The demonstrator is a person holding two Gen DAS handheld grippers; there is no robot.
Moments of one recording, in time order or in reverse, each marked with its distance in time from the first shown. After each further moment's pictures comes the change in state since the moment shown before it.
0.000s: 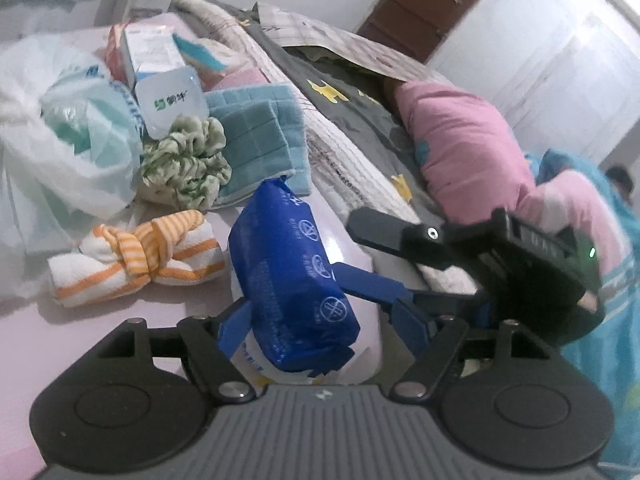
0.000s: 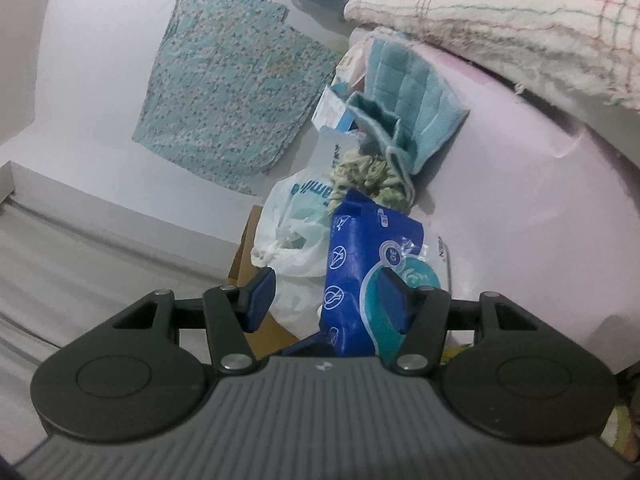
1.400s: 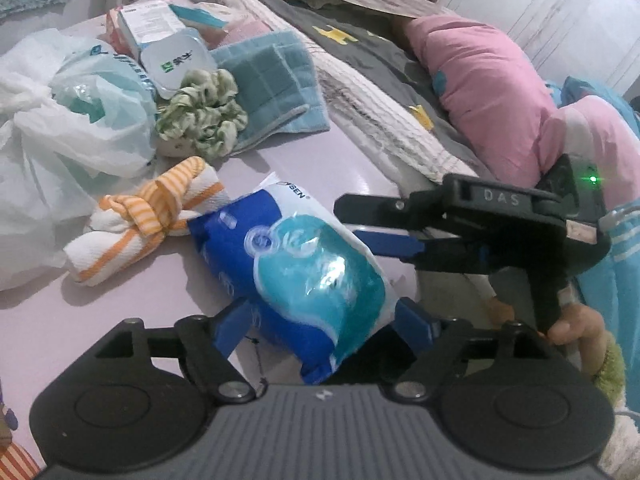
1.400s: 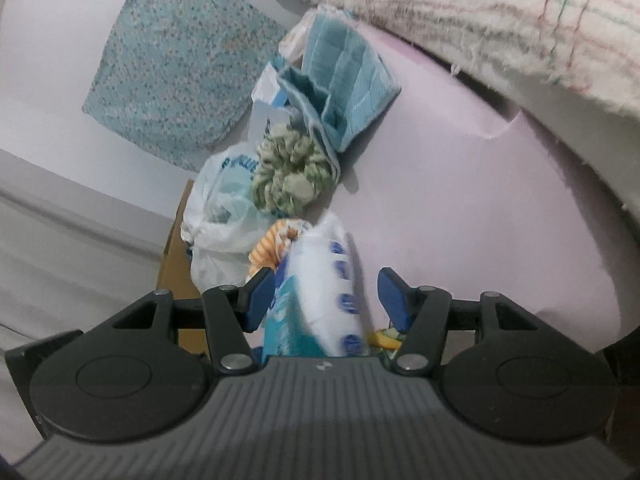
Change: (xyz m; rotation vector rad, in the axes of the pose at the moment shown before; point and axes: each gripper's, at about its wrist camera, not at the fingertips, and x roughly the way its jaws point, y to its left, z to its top) left arm -0.001 -0.001 -0.007 0.084 0.169 0.110; right arm 0.006 -0.021 -0.008 -0.047 0.060 -0.193
